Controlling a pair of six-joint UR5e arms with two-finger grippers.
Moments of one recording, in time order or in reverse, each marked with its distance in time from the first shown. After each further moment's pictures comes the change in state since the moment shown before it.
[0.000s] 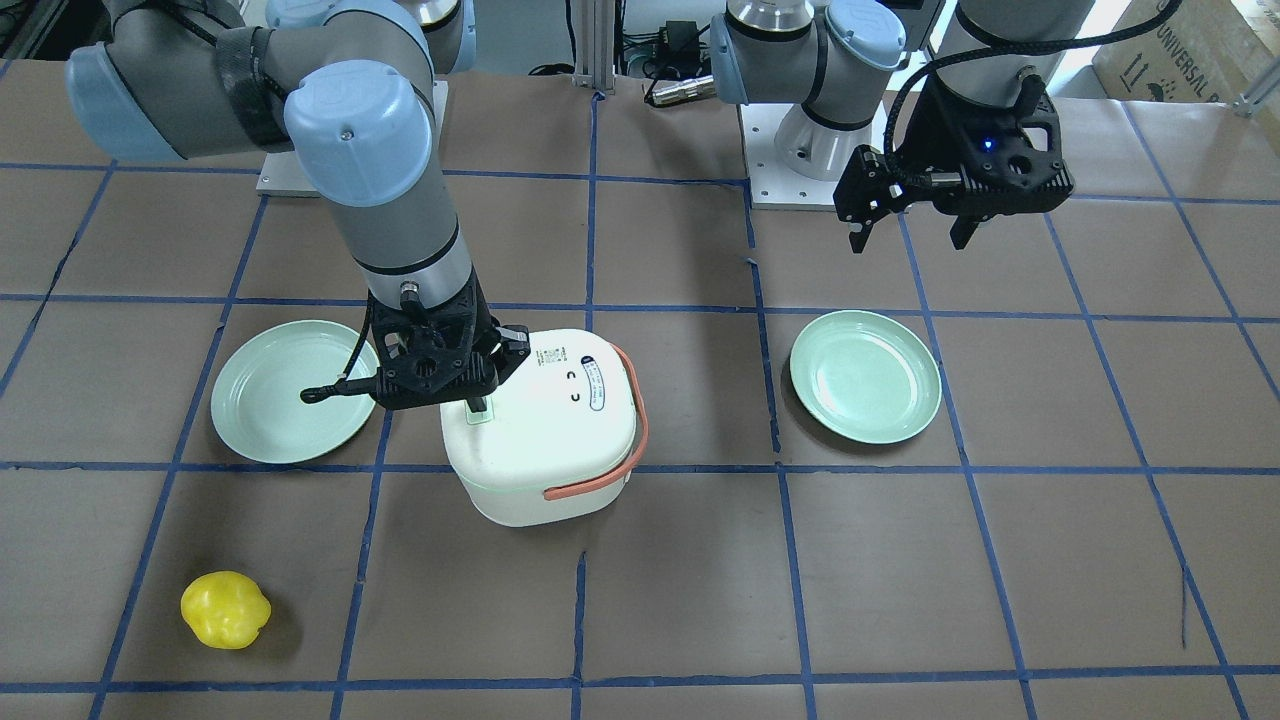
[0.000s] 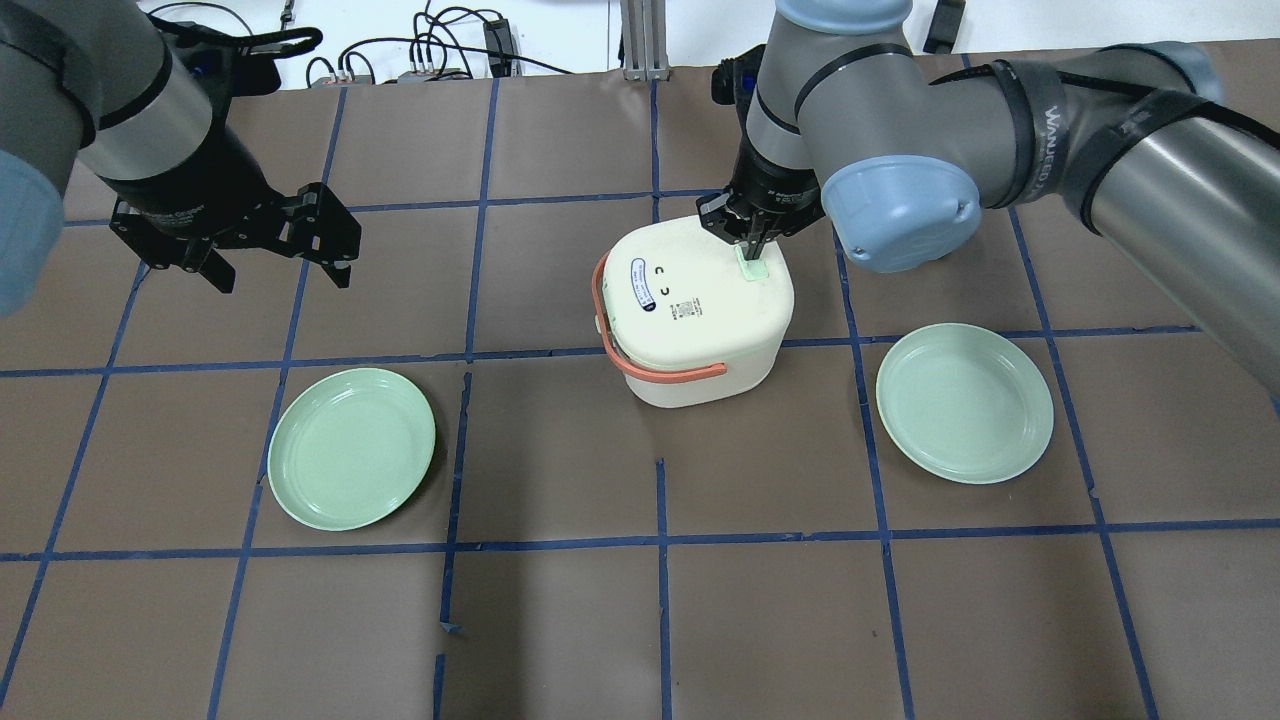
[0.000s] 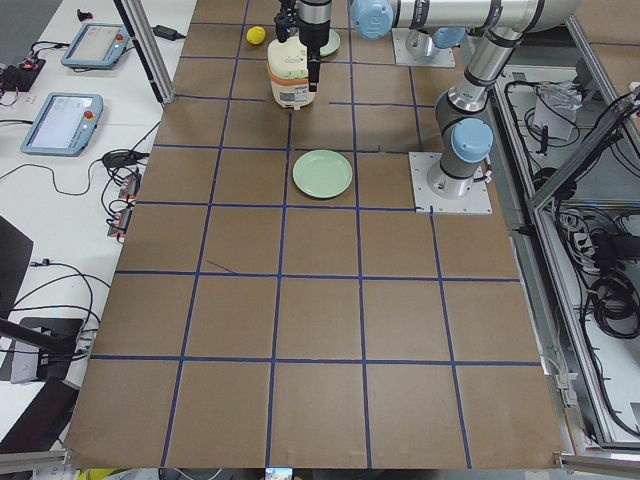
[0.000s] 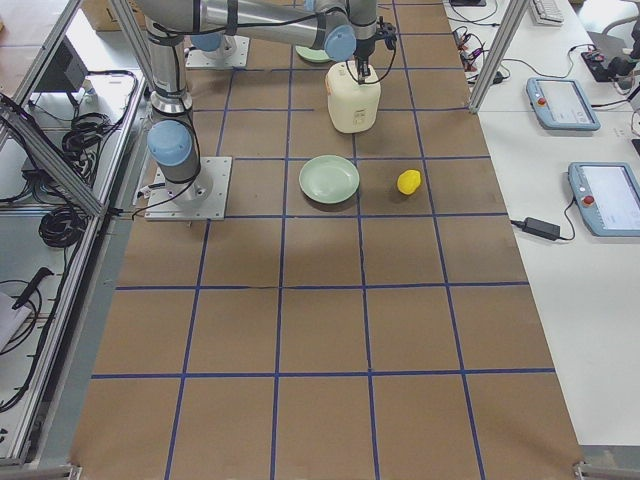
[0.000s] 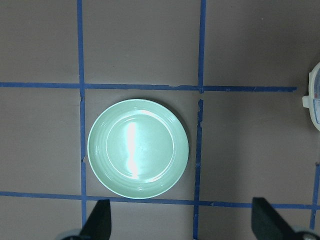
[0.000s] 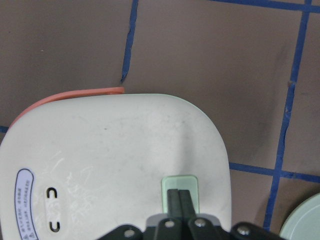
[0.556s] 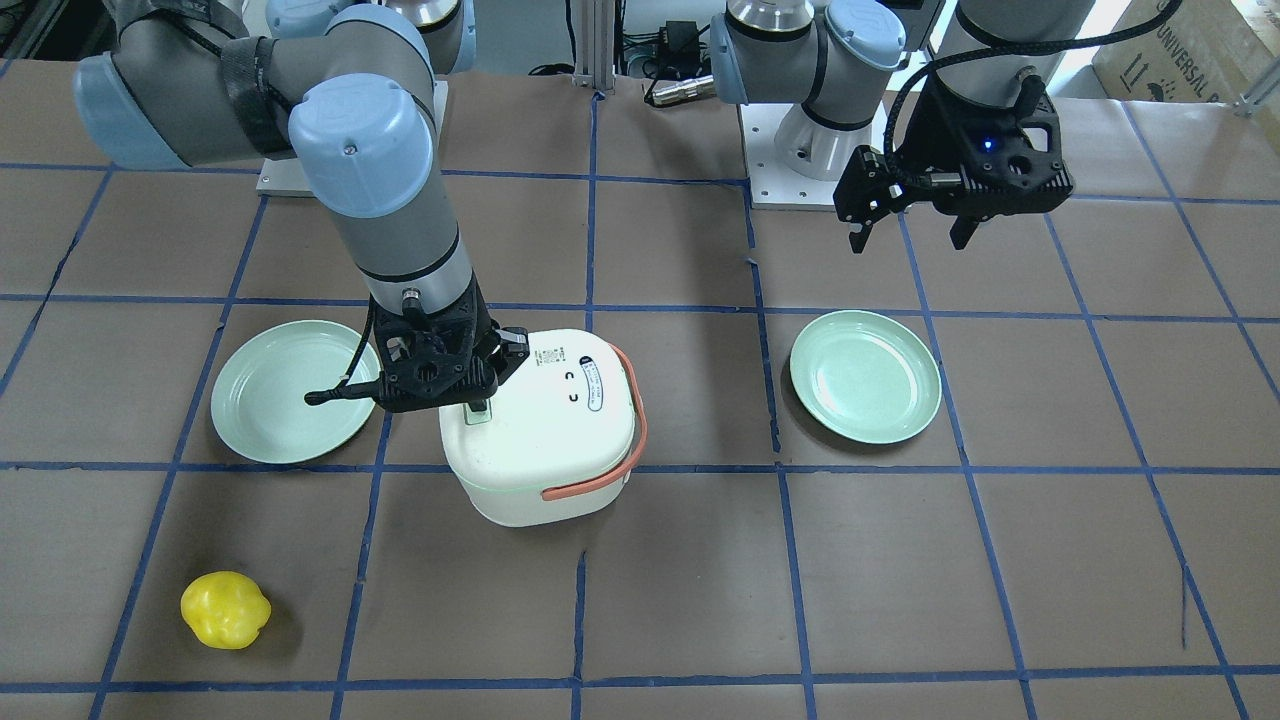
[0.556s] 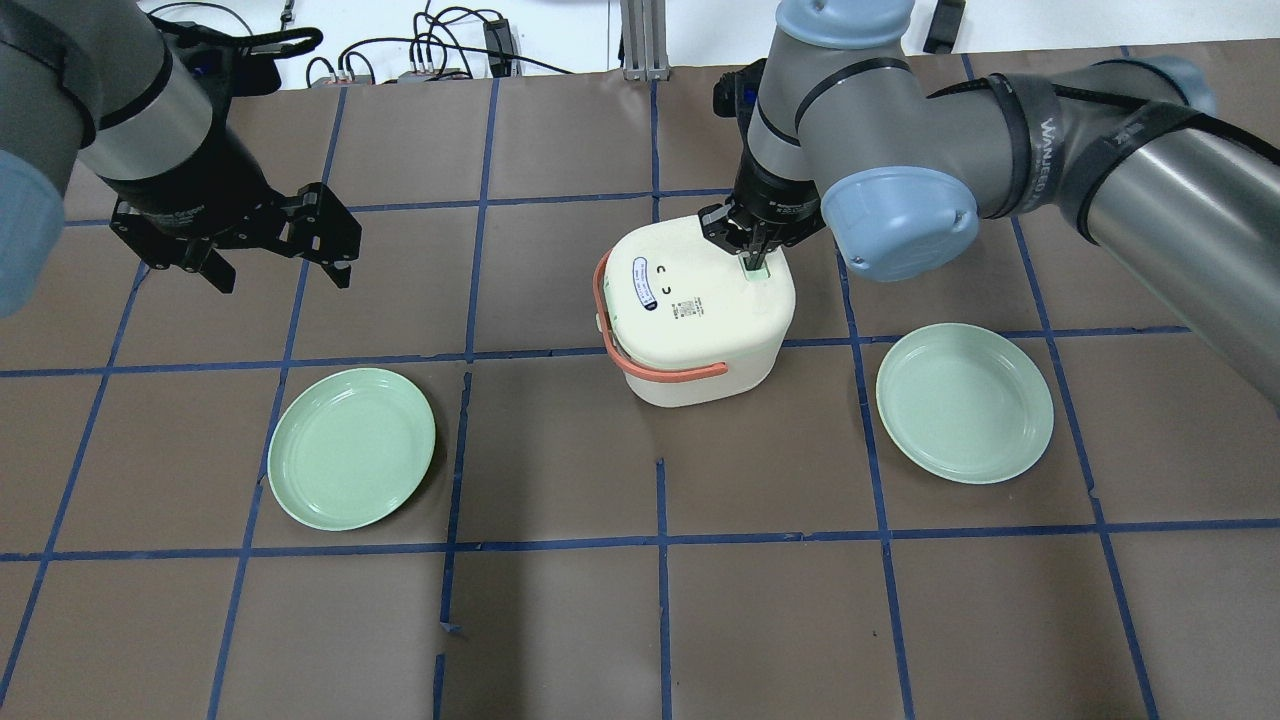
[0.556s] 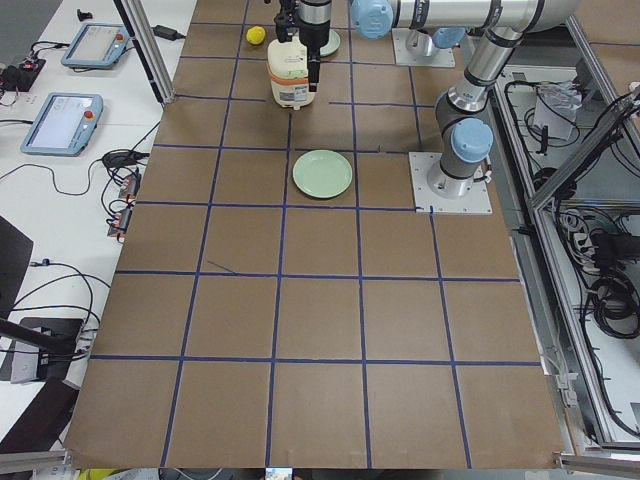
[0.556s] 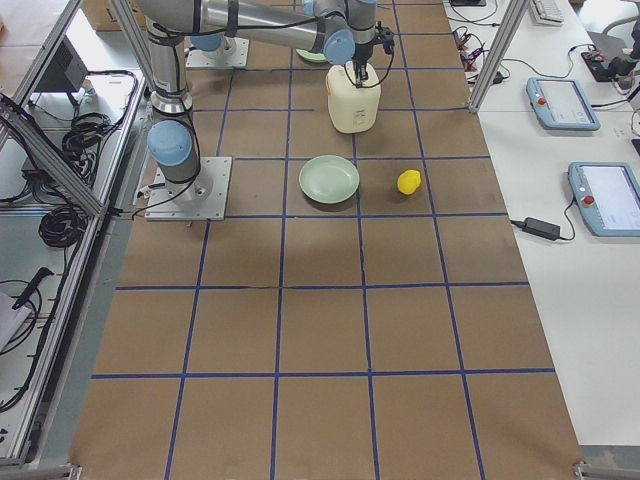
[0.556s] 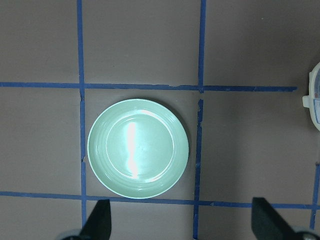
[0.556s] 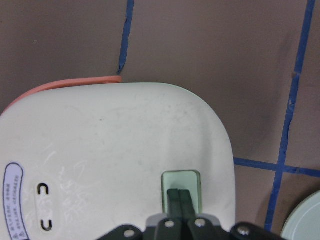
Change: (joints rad) left arm 0.000 0.000 0.000 0.000 0.000 0.000; right arm -0.002 0.005 0.014 -0.005 0.002 -0.001
